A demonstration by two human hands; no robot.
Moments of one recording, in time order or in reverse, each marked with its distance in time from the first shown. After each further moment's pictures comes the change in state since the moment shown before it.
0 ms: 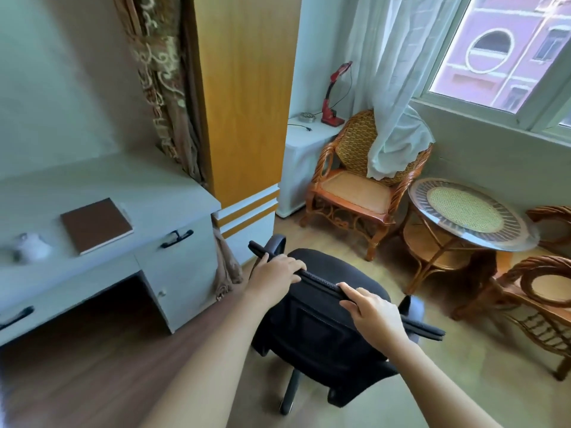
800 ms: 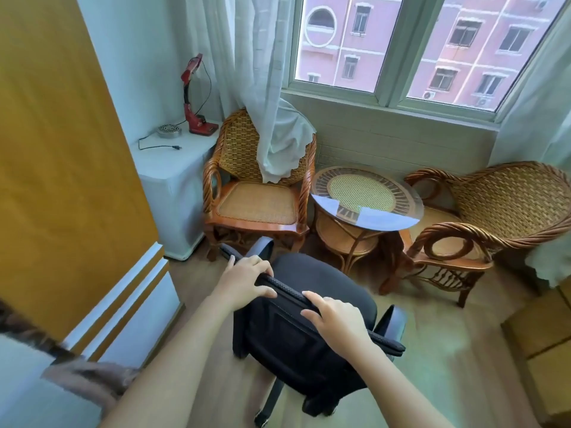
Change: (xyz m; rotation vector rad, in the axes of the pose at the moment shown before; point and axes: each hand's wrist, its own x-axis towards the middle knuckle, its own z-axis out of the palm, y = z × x) left_hand 0.374 -0.003 0.025 -0.070 -0.241 0.333; right_hand 0.222 0.131 -0.011 0.064 -0.043 0.479
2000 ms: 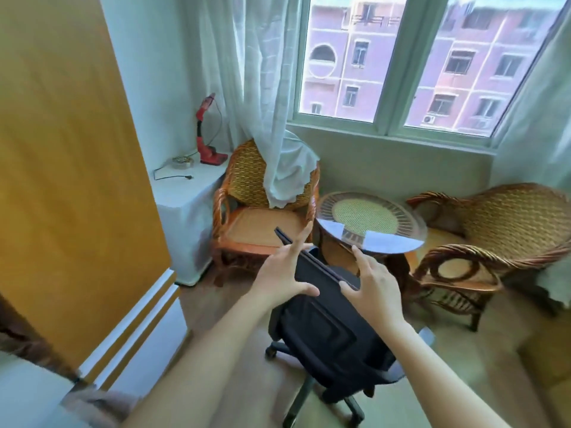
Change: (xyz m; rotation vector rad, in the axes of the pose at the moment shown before) left_hand 0.006 0.086 -0.064 -0.181 0.183 0.190; right_hand 0.019 0.015 -0.093 0.054 0.452 0.080
